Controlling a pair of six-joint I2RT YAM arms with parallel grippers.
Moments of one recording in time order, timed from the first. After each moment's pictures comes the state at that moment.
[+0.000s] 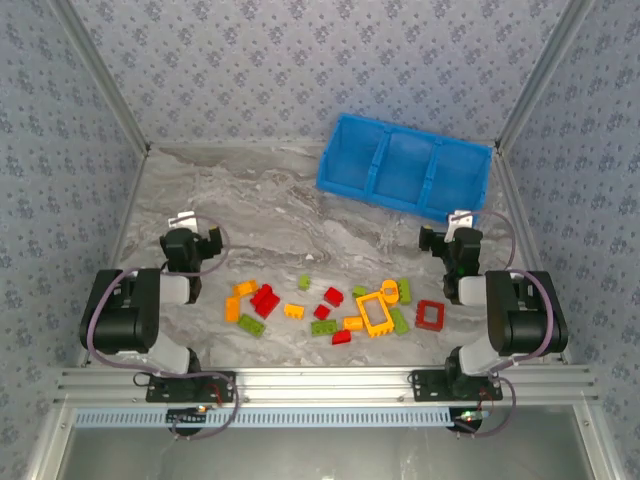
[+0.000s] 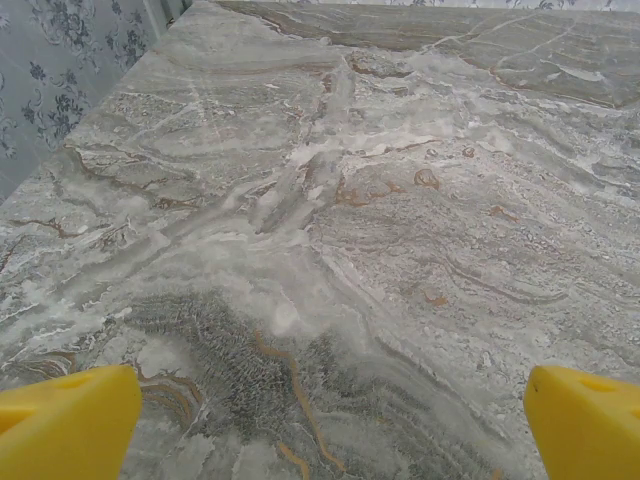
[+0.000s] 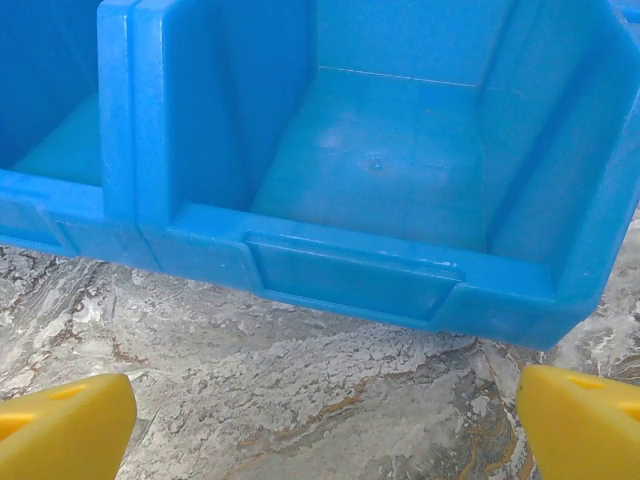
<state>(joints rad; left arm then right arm) -0.01 1.54 0.38 0.73 -0.19 -0.06 -0.02 1.51 0.36 0.75 0.09 0.01</state>
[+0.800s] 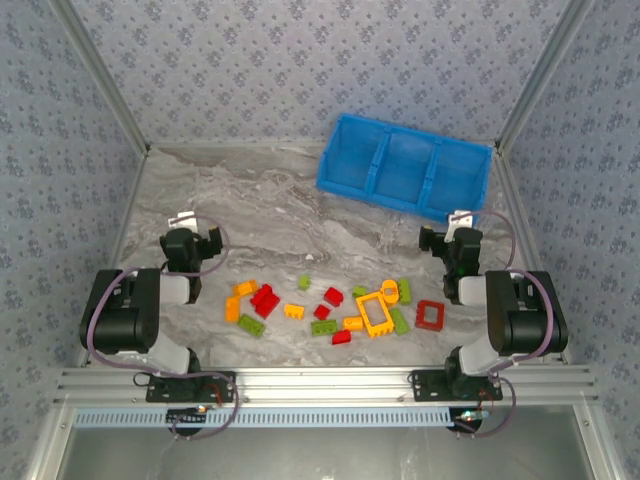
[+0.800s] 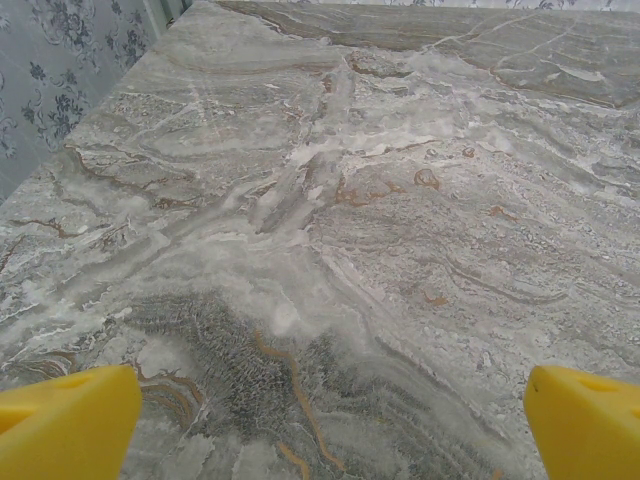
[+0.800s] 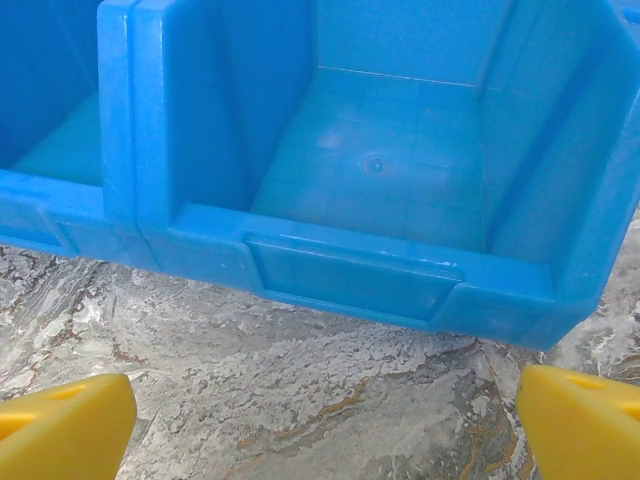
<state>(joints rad) -0.01 1.54 0.38 0.73 -0.19 -0.06 -0.02 1.51 0.36 0.75 0.09 0.01</state>
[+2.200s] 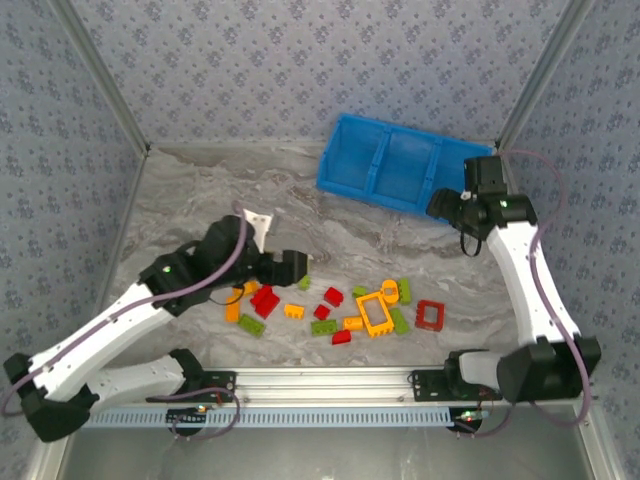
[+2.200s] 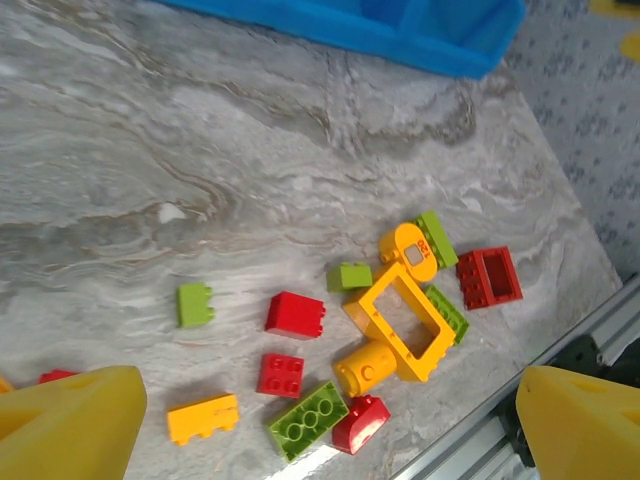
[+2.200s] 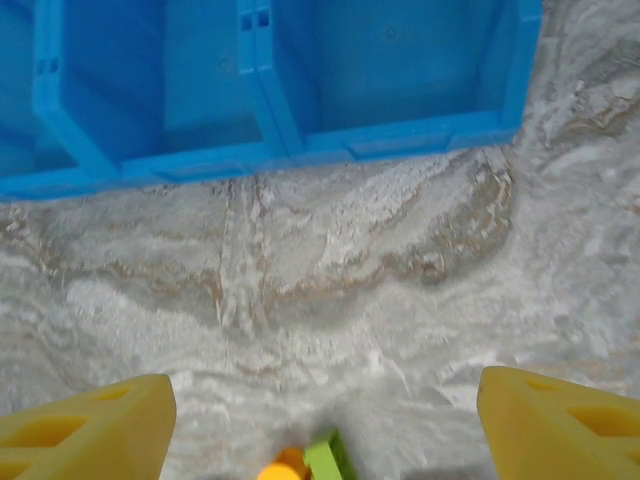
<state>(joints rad) -0.92 1.01 1.08 -0.73 -0.02 -0.61 0.05 1.31 1.31 -0.96 0.03 0.48</state>
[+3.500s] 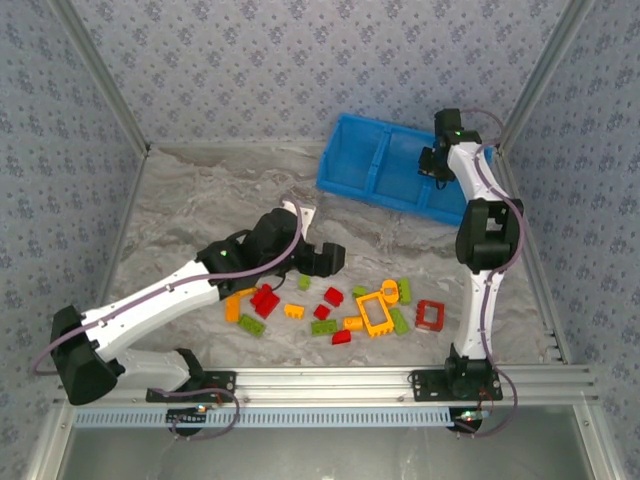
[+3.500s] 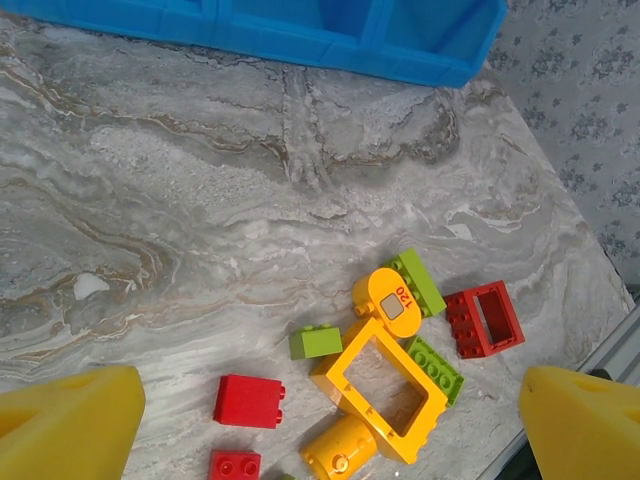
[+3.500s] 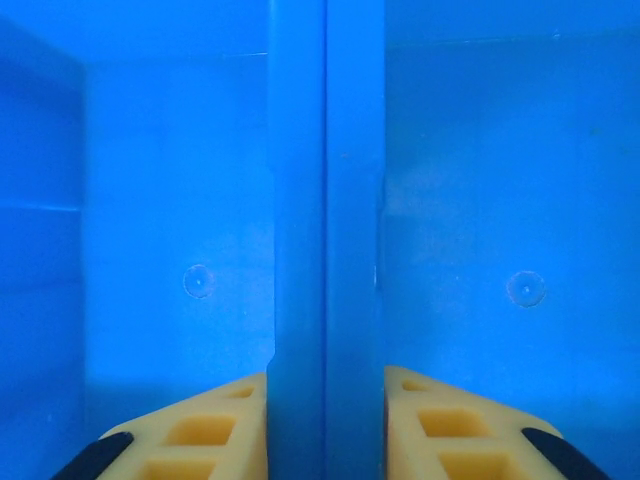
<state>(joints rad) -0.95 1.24 1.11 -0.50 -0.04 -0.59 0.02 2.24 2.06 -0.90 0.04 0.33</state>
